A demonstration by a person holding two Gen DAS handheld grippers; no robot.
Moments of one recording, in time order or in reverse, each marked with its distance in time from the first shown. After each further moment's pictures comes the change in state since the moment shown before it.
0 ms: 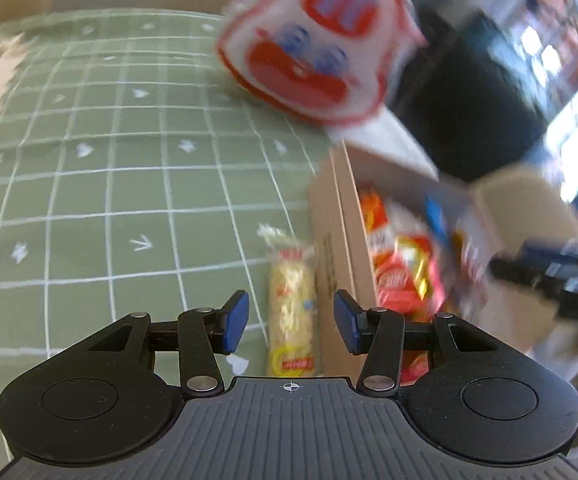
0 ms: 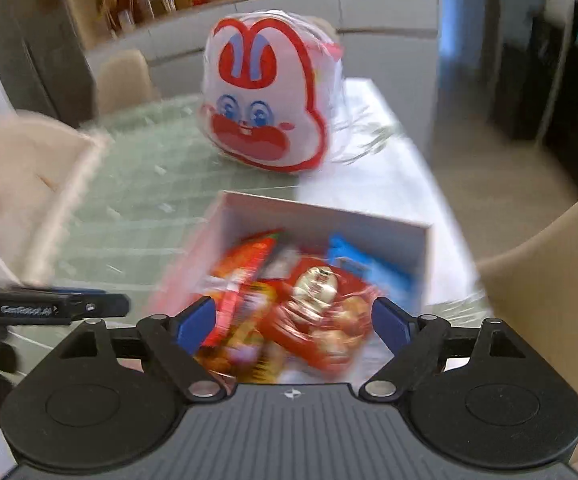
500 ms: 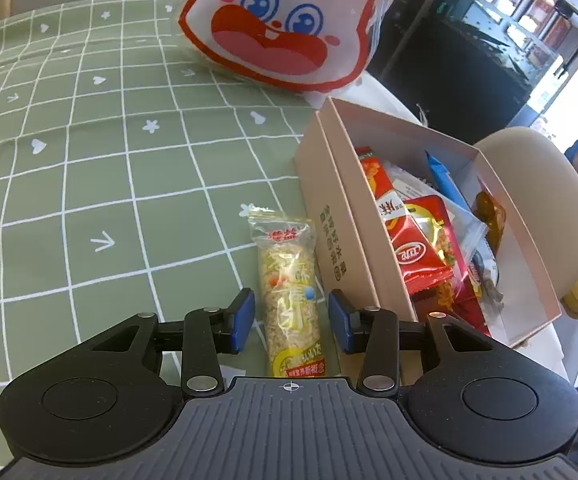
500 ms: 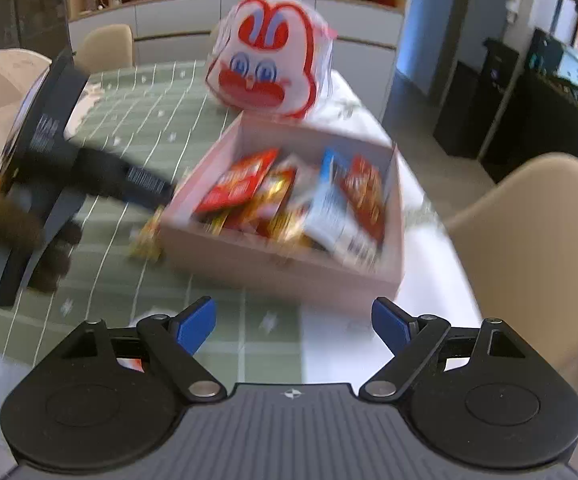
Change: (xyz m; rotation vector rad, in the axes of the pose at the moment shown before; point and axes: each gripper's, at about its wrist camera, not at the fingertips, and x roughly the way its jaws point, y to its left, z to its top) left arm 0.029 0.005 -0.008 0.068 0.024 -0.058; right arm -0.069 0.067 -0.118 0.004 0.012 -0.130
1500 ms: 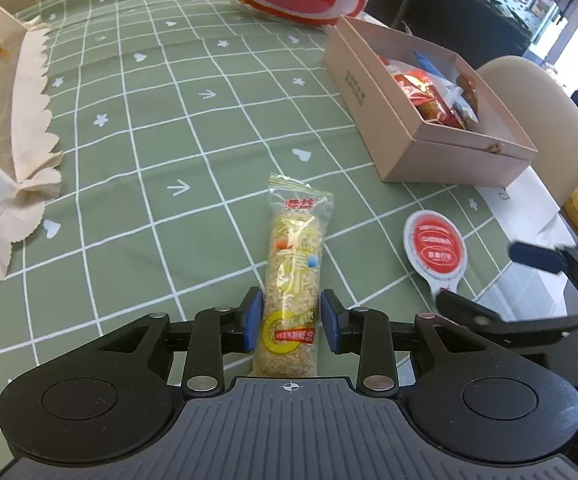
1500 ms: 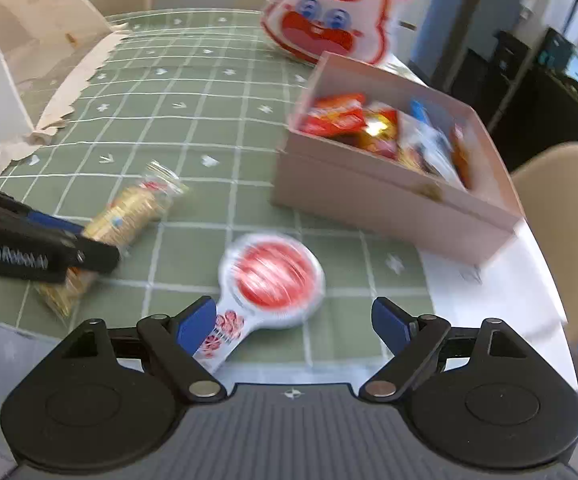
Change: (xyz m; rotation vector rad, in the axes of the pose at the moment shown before) left arm -0.100 0.021 -0.114 0.075 0.097 0.087; right arm 0.036 0.088 -0.033 -0.024 0.074 -0.041
